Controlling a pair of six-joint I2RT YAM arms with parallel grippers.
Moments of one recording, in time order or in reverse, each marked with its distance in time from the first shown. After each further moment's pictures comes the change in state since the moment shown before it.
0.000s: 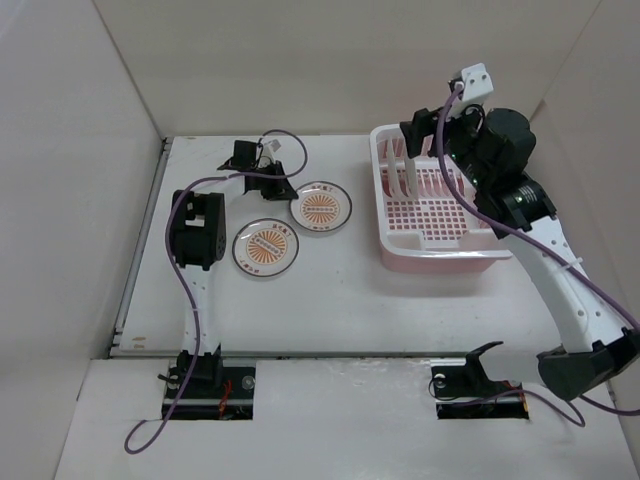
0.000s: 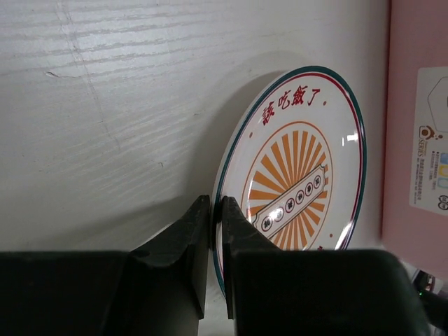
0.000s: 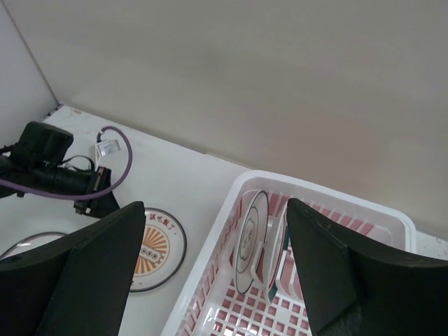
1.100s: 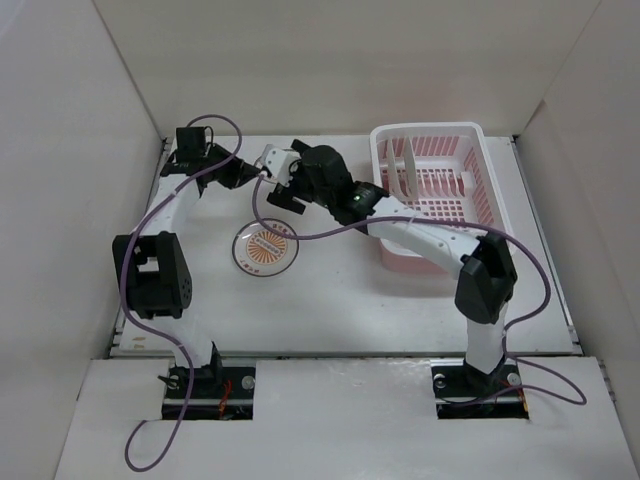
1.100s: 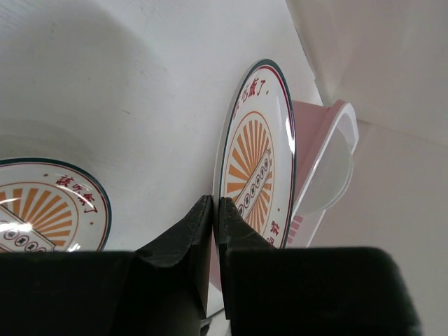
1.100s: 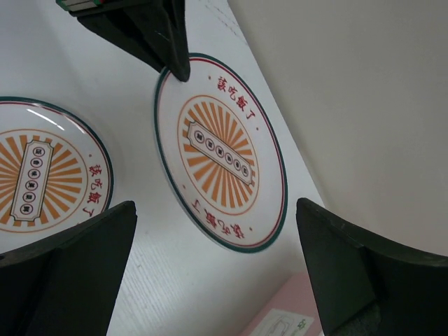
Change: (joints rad) left arm 0.150 -0.544 -0.260 -0.113 -0.182 -0.706; right arm 0.448 0.638 0.211 0.056 0.111 -0.535
